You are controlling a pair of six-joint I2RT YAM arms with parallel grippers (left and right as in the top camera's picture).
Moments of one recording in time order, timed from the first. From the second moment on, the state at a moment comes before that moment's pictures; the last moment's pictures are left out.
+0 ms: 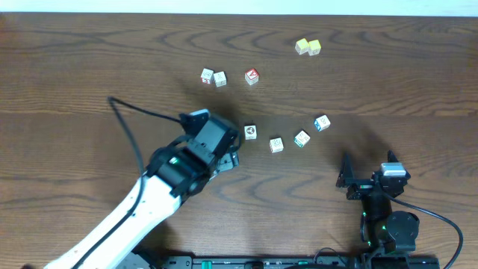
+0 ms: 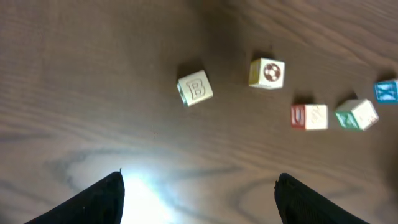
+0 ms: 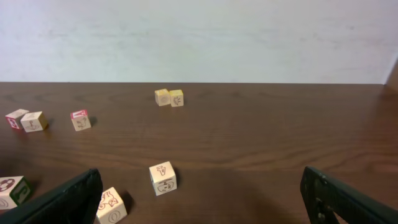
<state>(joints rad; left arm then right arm) -0.67 1.27 1.02 -0.86 -0.19 -0.88 0.01 0.01 0.01 -0.07 -0.02 0.03</state>
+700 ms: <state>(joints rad) 0.00 1.40 1.16 -1.07 -0.03 -0.66 0.01 0.01 0.01 -0.02 -0.13 0.10</state>
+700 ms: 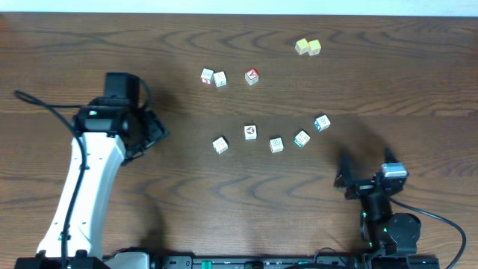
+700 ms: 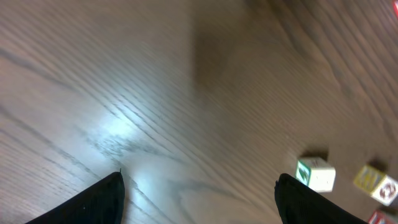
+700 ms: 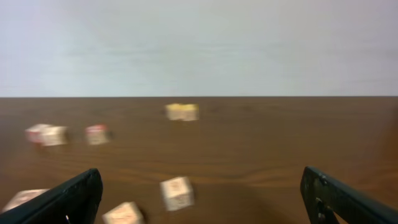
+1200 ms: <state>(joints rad) 0.06 1.40 1.16 -1.07 -0.02 -0.65 0.01 0.03 0.14 0.41 -0.50 0.43</state>
